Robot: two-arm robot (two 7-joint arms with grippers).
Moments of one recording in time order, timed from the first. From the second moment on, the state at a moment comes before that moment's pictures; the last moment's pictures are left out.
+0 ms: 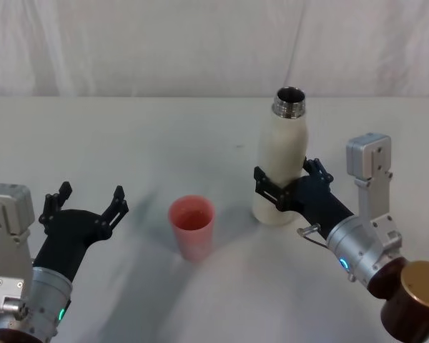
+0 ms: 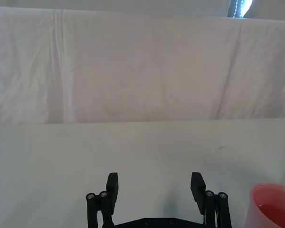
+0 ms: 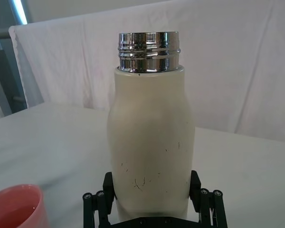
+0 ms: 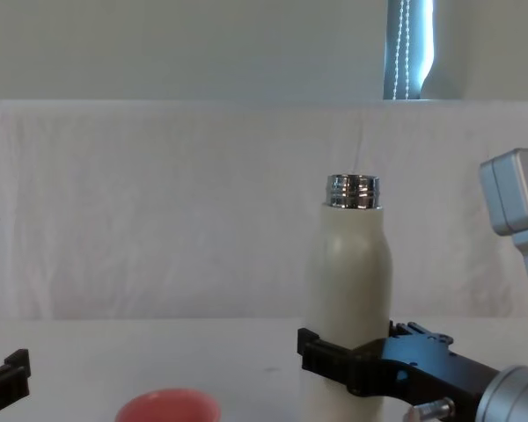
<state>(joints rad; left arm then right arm) 0.27 0.24 0.04 -1.85 -0.25 -0.02 -0.02 0.13 0.09 -0.32 -1.50 0.17 0.02 0.25</state>
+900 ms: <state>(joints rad) 0.27 0.24 0.04 -1.85 -0.25 -0.02 -0.02 0.17 0.08 -0.35 -1.45 0.16 0.00 0.23</state>
